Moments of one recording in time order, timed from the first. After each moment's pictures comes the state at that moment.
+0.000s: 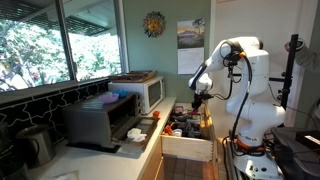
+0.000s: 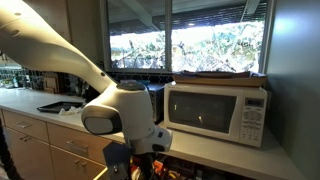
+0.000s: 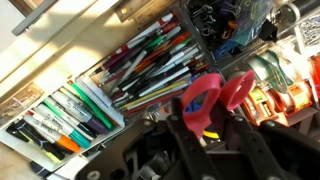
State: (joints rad) arm -2.08 -0.07 1.20 -2.46 0.35 2.55 -0.68
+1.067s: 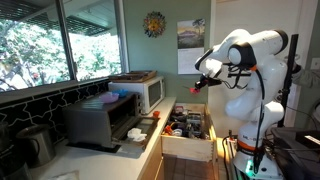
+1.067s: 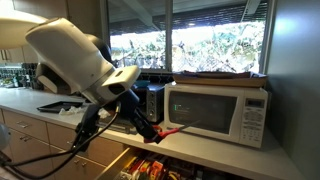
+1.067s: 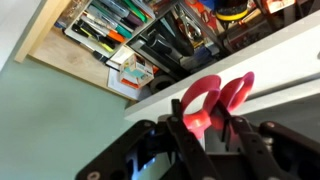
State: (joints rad) arm -1.48 -0.55 0.52 -2.58 0.96 2.58 -1.00
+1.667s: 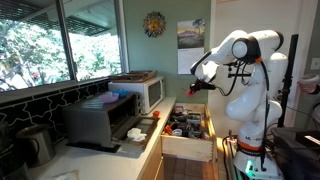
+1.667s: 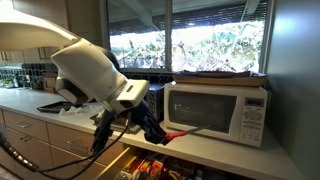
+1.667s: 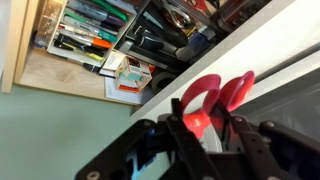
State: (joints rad) arm -1.27 -0.37 0.44 -2.55 0.93 2.79 -0.73
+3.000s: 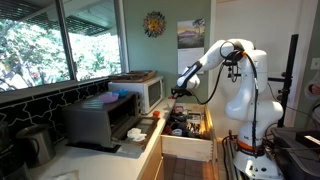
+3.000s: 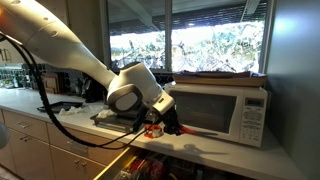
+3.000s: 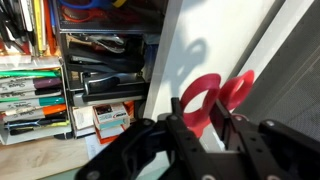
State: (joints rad) arm -1.39 0.08 0.75 -2.29 0.10 2.97 0.57
